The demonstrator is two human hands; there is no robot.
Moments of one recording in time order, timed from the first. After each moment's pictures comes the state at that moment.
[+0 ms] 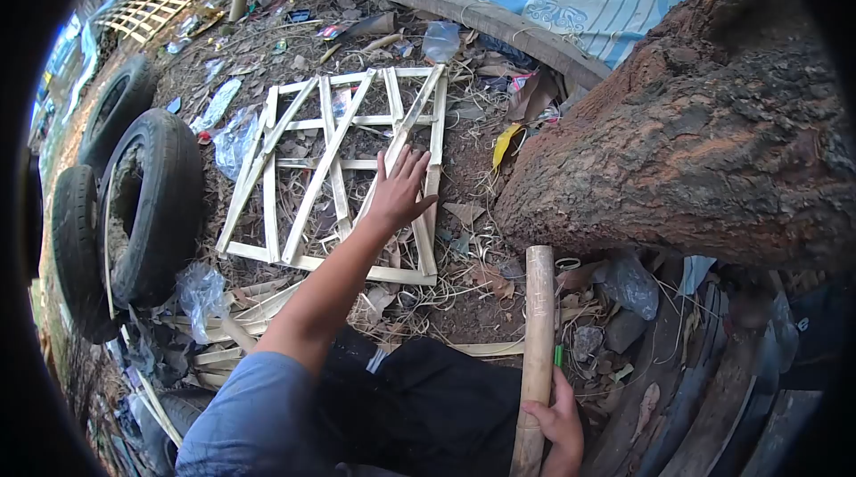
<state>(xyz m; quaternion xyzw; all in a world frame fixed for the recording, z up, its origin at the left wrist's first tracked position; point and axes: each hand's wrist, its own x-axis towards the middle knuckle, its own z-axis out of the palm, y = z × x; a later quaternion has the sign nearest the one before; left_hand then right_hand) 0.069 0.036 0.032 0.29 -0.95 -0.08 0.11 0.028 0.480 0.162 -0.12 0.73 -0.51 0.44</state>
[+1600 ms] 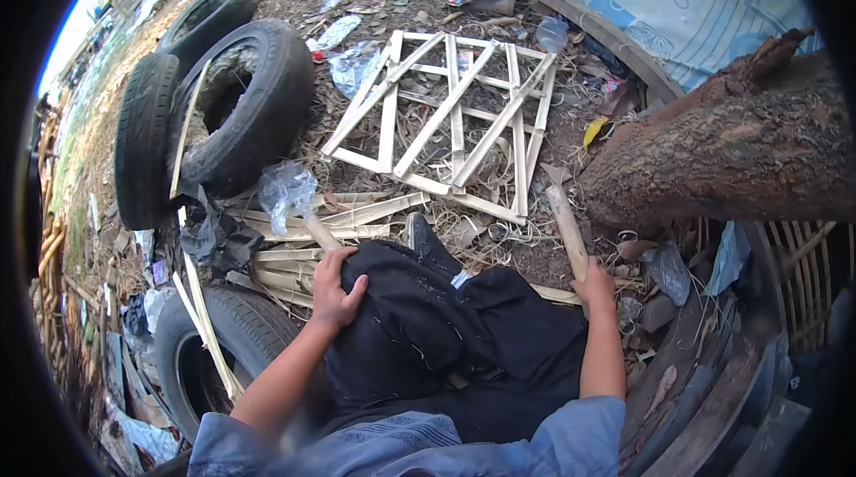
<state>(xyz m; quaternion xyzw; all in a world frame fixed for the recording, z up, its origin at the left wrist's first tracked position) 0.457 0.239 0.132 0.51 -0.78 -0.26 0.27 -0.028 0.384 0.060 -0.40 0.89 0.07 0.21</state>
